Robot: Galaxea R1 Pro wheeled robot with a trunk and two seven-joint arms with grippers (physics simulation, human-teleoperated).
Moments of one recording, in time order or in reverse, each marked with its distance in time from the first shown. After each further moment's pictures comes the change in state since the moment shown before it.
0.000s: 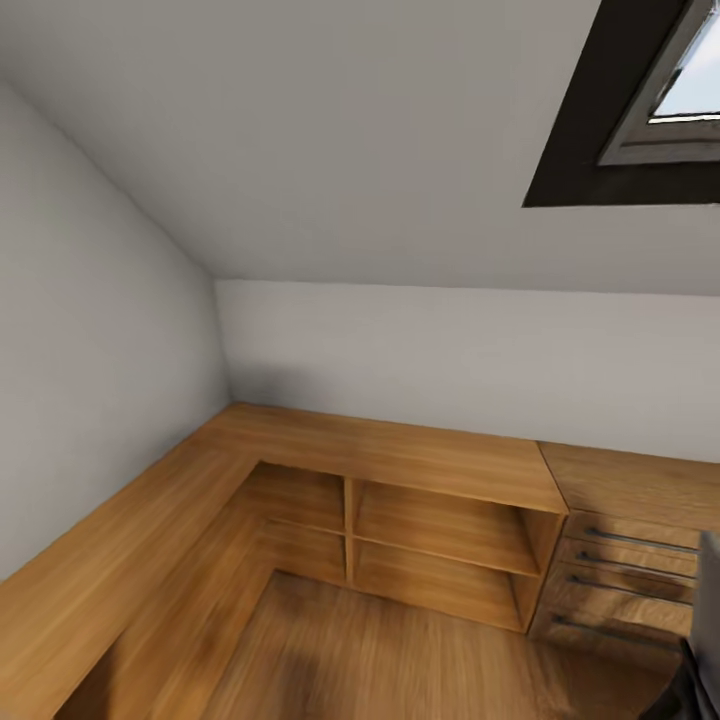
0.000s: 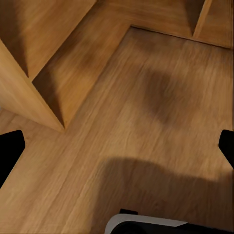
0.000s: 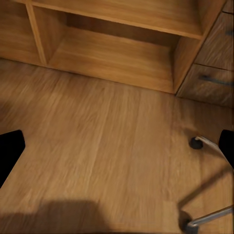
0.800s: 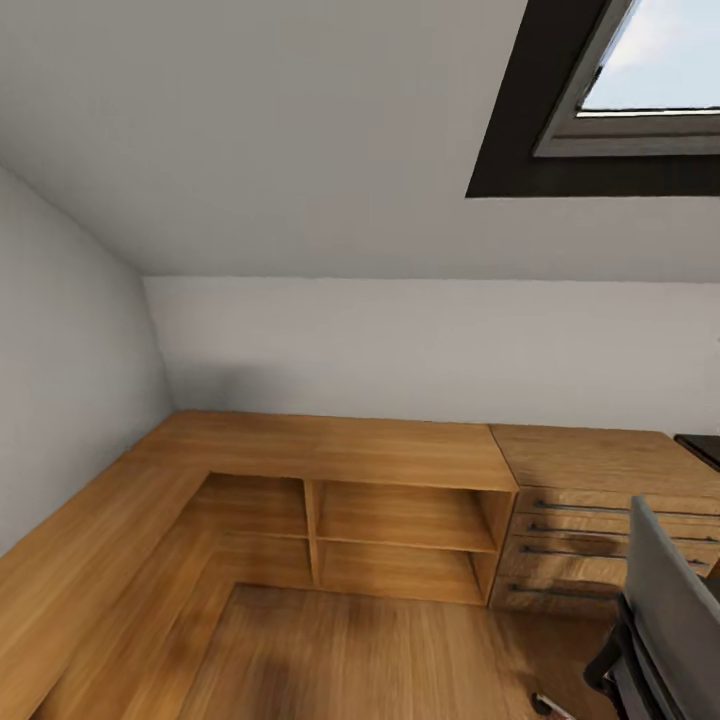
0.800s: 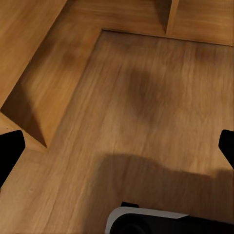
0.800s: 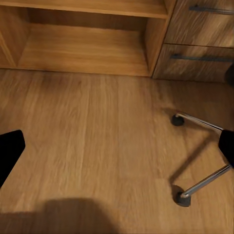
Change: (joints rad) left arm 0.000 0.000 0.000 -0.001 0.000 0.000 0.002; right arm -0.001 0.027 -0.013 -0.003 -0.015 0.000 -0.008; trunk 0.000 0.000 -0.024
